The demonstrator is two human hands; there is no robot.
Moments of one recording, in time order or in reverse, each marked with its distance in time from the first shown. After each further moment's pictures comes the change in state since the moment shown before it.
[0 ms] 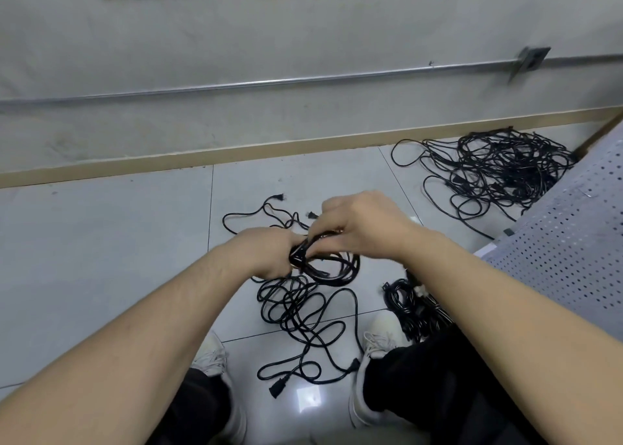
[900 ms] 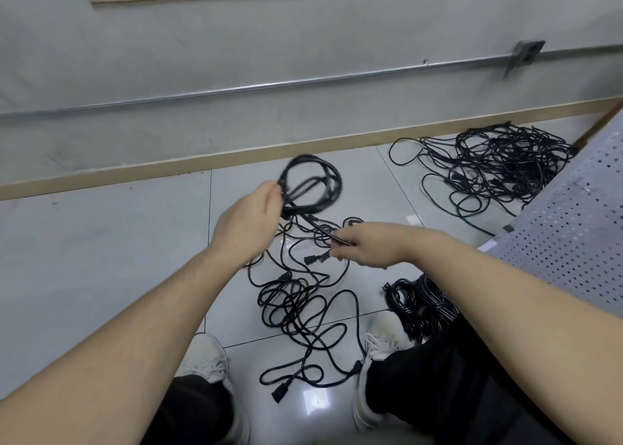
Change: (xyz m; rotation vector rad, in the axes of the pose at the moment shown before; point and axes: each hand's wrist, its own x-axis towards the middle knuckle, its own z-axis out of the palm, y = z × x) left_hand -0.001 -0.008 -0.009 -0.514 0.655 -0.141; right_hand -0.017 0.030 0.007 0.275 -0.563 0.477
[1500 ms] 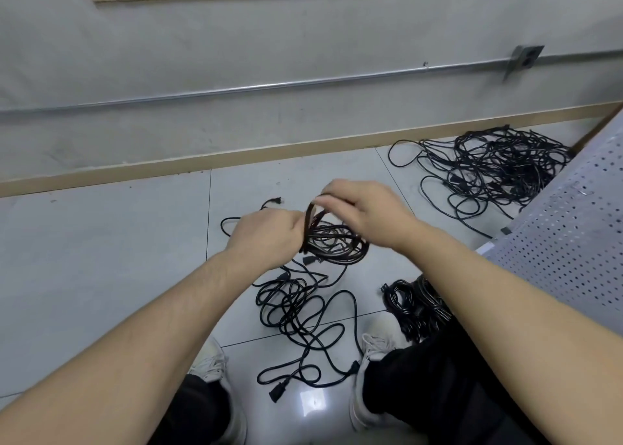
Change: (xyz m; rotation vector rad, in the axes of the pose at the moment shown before) left_hand -0.009 0.026 0.008 0.388 -0.222 0.059; right_hand -0.007 -0.026 -0.014 0.046 0.636 -0.265
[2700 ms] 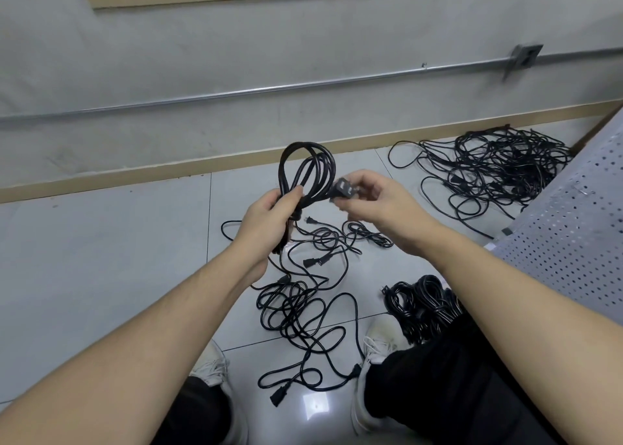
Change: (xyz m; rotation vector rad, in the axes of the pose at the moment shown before) left_hand 0.011 0.002 0.012 -1.347 0.146 -0.243; right_hand -0.006 0.008 -0.010 0.847 0.068 0.340
